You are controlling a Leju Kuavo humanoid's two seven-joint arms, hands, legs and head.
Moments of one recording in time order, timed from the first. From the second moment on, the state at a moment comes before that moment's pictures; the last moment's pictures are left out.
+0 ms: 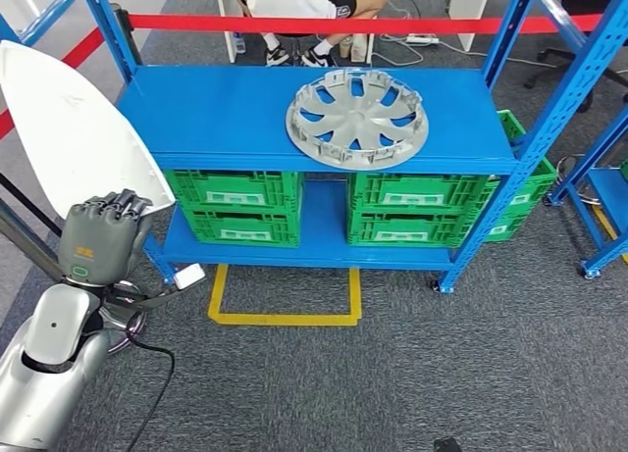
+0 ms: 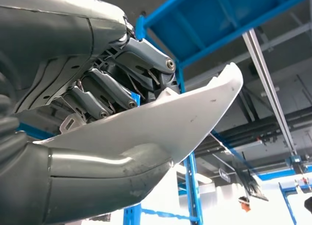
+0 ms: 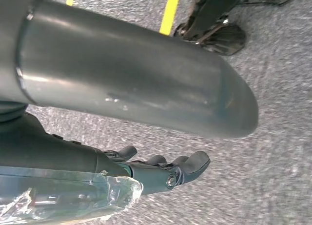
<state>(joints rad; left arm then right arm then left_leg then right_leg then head) -0.29 0.26 -0.45 -1.48 -1.46 0.45 0.03 0.00 -0.02 0.00 -0.20 0.17 -0.11 -0.19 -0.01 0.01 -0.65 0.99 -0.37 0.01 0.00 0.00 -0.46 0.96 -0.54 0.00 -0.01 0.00</state>
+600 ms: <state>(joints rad) -0.30 0.25 -0.45 -1.47 -1.45 0.43 0.03 0.00 -0.02 -0.01 -0.20 0.17 -0.11 -0.19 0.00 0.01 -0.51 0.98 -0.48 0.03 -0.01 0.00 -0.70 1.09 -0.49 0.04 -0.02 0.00</state>
